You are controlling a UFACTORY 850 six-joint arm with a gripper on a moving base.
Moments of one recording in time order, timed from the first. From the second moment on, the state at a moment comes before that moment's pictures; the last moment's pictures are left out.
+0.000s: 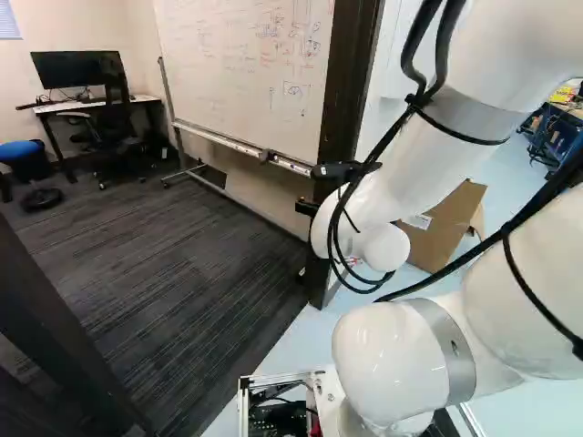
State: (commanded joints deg) arm 0.0 16.0 -5.0 0.0 50.0 0.0
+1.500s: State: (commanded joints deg) arm 0.0 16.0 -5.0 0.0 50.0 0.0
